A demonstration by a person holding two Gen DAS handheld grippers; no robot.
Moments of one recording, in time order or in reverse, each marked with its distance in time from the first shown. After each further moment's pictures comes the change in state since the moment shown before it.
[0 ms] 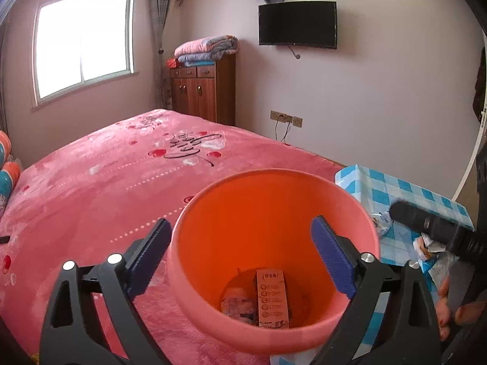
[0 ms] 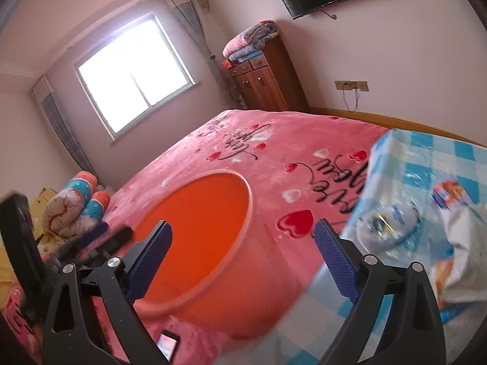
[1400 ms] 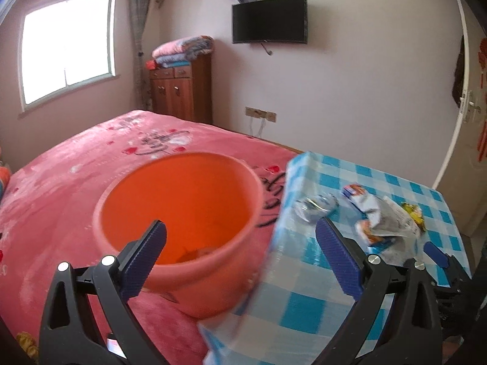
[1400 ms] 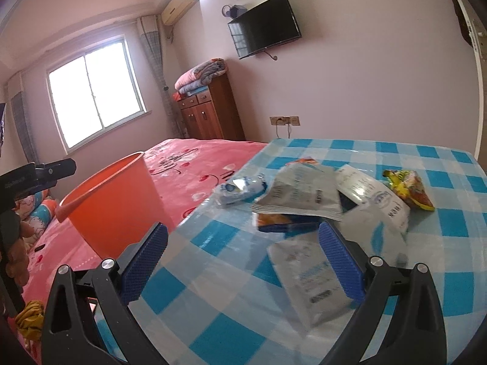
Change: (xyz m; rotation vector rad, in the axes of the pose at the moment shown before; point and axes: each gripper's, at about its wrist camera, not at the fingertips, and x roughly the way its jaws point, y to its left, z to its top) left arm -0.040 -0.105 -0.028 0.038 0.025 -0.084; right arm -0.133 -0.112 -0.103 -0.037 -0.200 -0.278
